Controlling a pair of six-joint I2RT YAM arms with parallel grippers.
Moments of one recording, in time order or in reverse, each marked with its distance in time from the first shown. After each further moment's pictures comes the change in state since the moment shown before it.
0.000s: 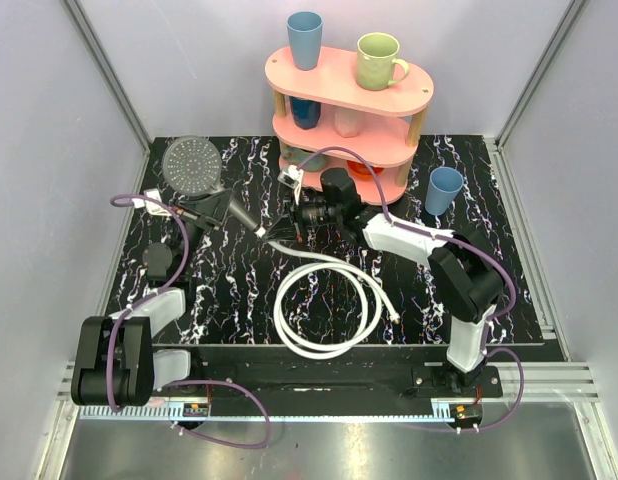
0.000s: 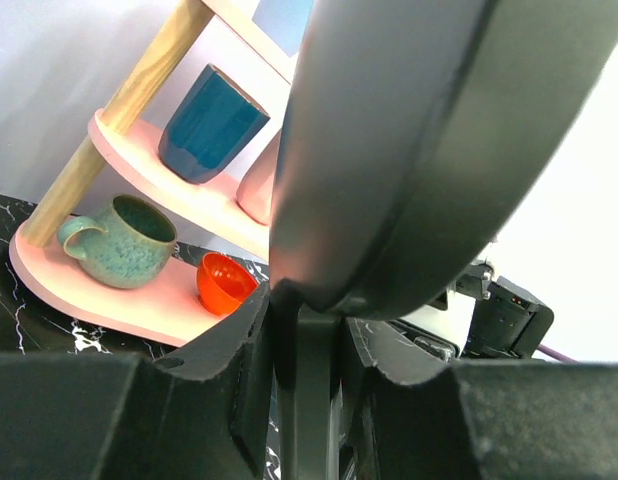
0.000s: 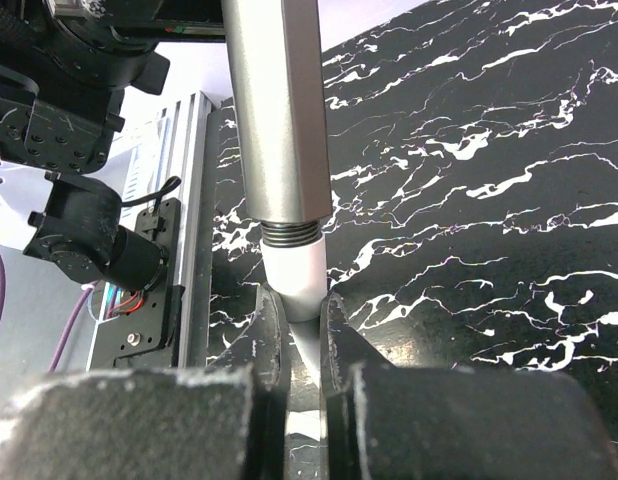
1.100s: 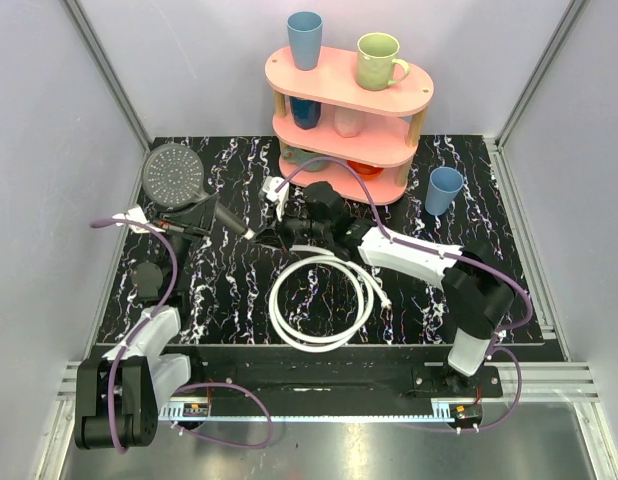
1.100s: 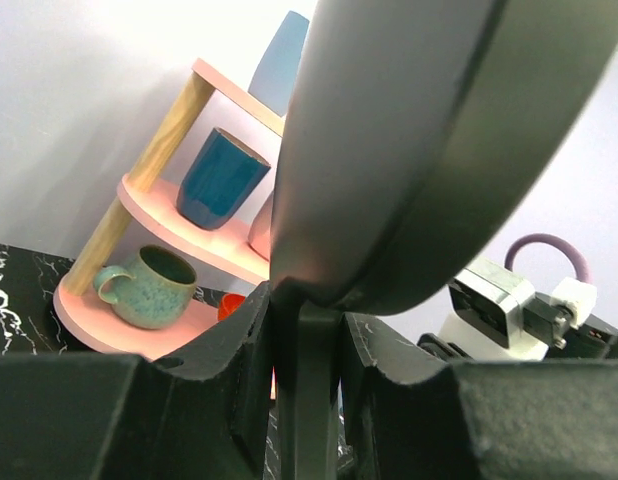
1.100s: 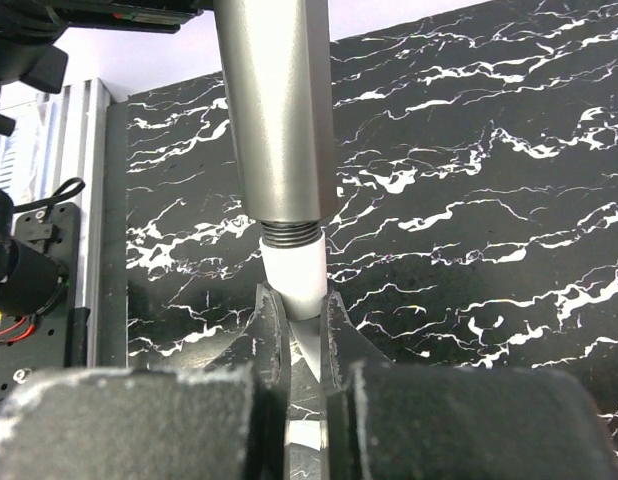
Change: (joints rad) left arm 0.058 -0.219 -0.082 -0.051 -0.056 0.051; right arm 0.161 -0.098 -0.016 -0.074 0.370 -0.244
